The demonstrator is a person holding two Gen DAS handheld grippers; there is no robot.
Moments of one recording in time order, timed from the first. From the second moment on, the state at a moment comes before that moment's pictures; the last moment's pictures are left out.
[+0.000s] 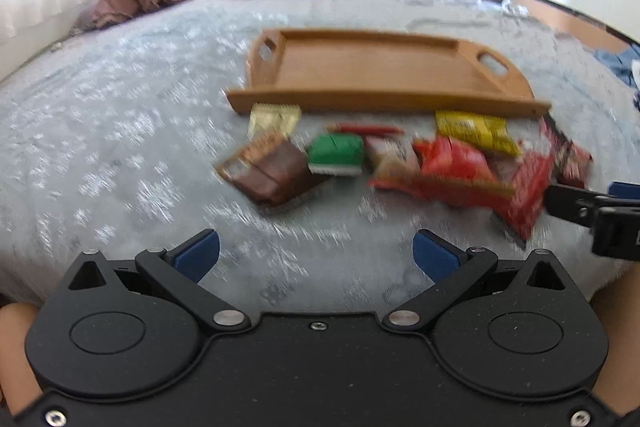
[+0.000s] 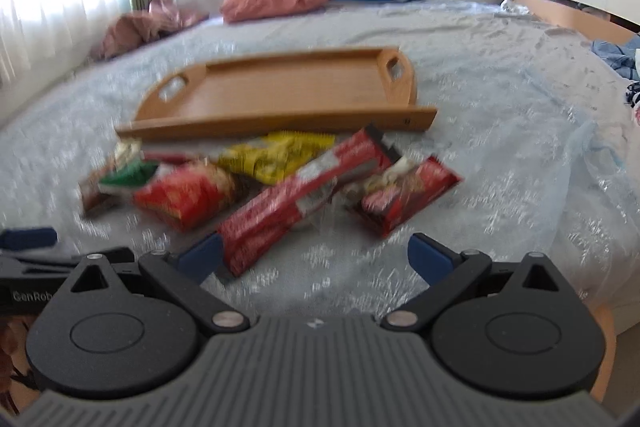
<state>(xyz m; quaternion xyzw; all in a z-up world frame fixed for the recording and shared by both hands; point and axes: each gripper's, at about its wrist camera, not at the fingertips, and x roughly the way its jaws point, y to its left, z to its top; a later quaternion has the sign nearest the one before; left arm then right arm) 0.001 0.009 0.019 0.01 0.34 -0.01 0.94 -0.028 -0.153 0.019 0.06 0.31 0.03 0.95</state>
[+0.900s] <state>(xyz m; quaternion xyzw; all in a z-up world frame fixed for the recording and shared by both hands) 0.047 0.027 0.008 -0.05 0.33 0.05 0.94 0.012 -0.171 0.014 0.03 0.32 -0.09 0.94</state>
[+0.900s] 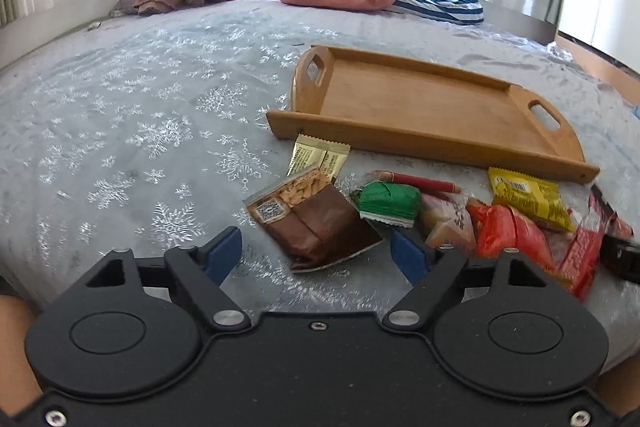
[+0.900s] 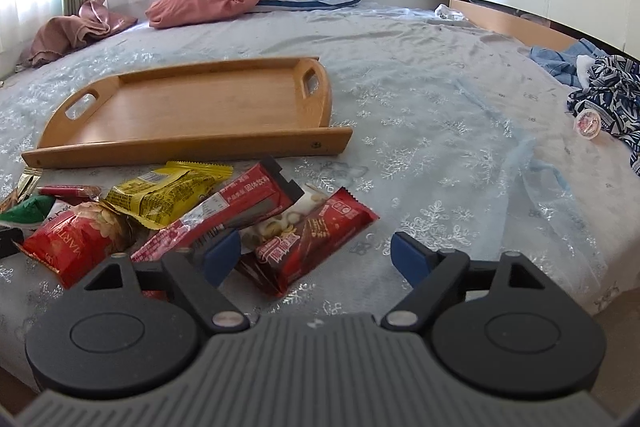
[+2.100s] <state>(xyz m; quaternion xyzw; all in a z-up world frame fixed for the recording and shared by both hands) 0.008 0.034 0.016 -0.03 0.30 0.05 0.95 0.006 -0.181 0.011 0.04 0.30 -0.19 0.93</state>
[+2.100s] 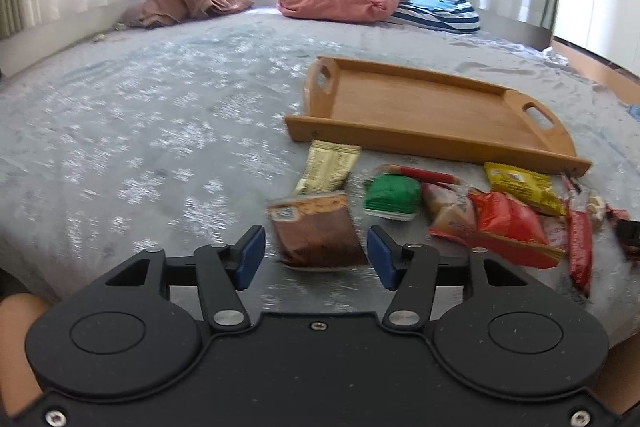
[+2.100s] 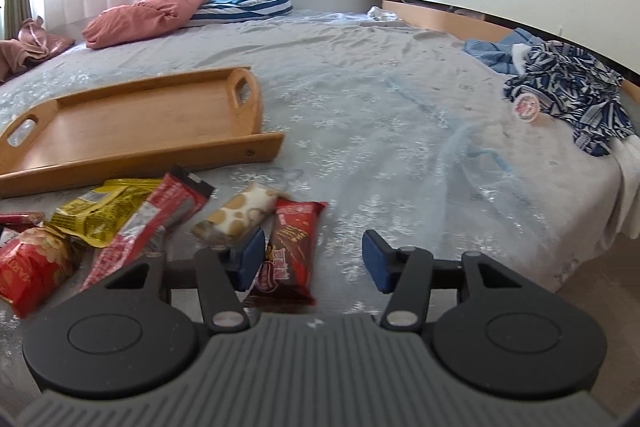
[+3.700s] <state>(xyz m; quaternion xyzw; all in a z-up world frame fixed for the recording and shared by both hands) 0.015 0.040 0.041 -0.08 0.29 0.05 0.95 0.007 -0.191 0.036 0.07 0.27 -0.15 0.95</state>
